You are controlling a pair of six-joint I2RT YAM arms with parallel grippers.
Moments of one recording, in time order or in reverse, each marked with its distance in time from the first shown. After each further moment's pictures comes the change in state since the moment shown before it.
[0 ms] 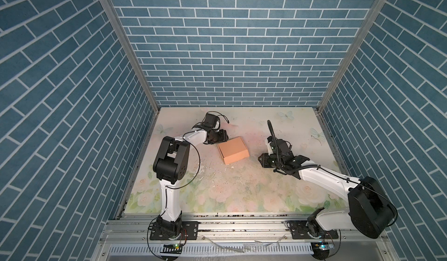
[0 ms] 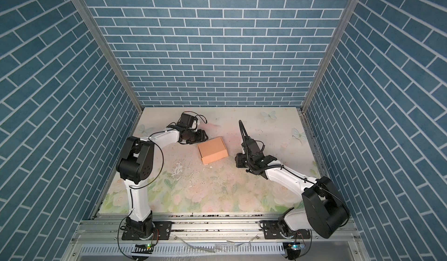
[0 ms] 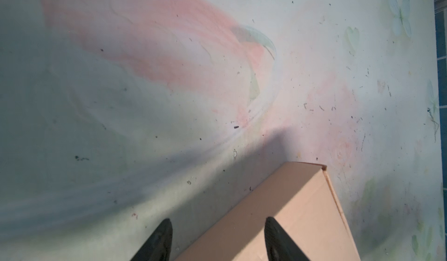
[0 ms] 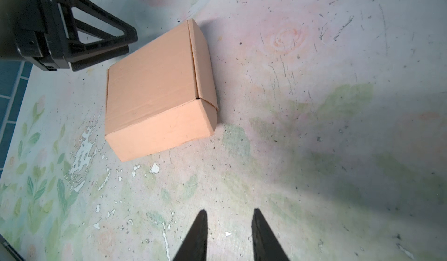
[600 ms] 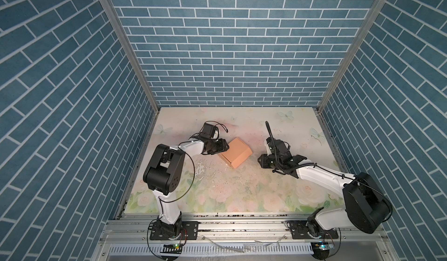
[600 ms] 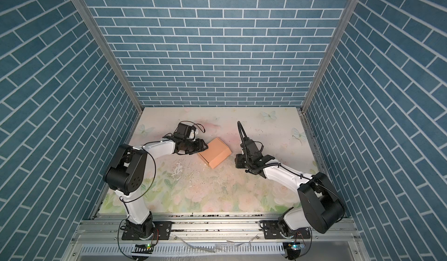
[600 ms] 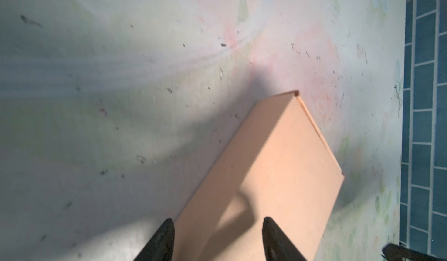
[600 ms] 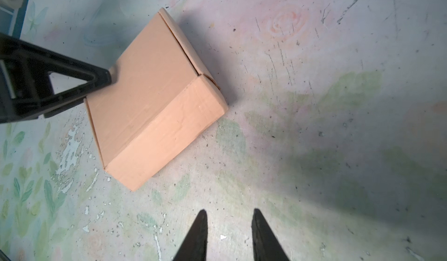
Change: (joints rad) left arm -0.051 -0.214 -0.305 0.110 0.059 -0.098; right arm -0.001 0.054 0.000 0.010 0.000 0.015
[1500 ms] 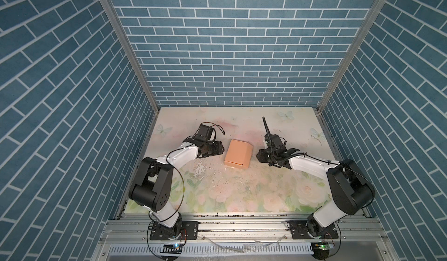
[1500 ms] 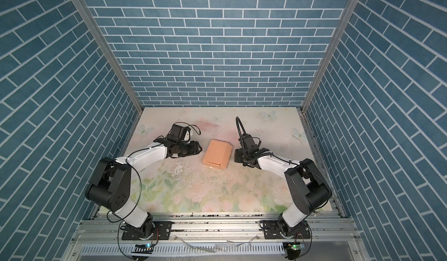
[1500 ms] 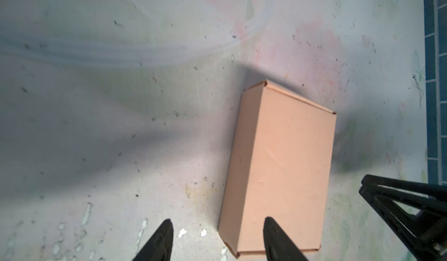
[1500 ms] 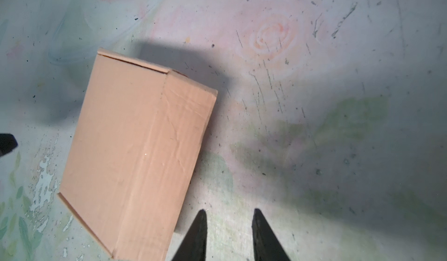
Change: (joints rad) left arm 0.006 -0.155 -0.003 -0.166 -0.149 0.064; right arm -0.048 0.189 0.127 0.009 -0.003 0.002
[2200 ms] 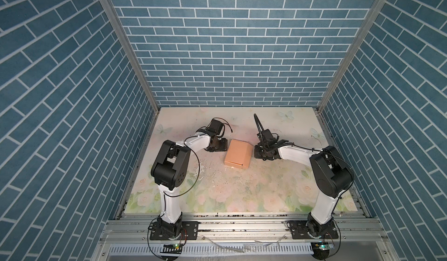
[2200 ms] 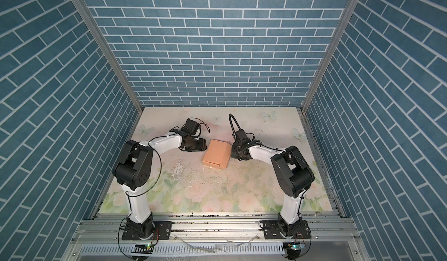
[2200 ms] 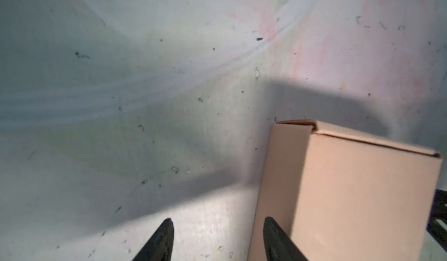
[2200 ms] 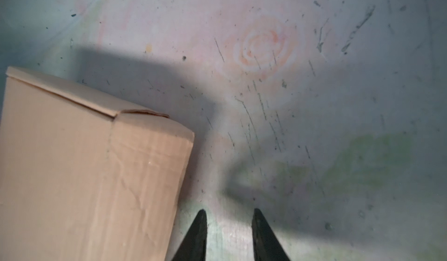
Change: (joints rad) left arm -0.054 0.290 0.251 -0.108 -0.080 0.072; right arm 0.000 0.230 0.224 -0.125 0.069 0.008
